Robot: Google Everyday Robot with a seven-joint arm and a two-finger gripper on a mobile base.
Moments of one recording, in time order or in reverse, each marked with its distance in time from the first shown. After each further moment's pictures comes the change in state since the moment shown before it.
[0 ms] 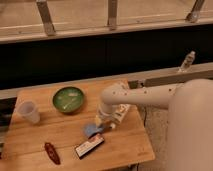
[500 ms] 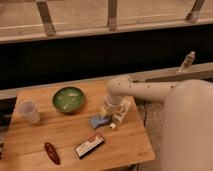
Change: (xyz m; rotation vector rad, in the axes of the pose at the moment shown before) arm 0.044 0.042 -0.010 -0.019 0.002 0.034
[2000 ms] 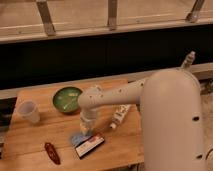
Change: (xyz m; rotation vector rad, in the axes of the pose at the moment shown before) arm -0.042 -0.126 0.037 -0.016 -0.151 -0.163
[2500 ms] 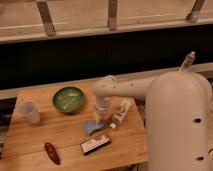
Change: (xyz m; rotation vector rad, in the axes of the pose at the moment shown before) arm 0.003 0.112 -0.030 -0.048 0.009 0.137
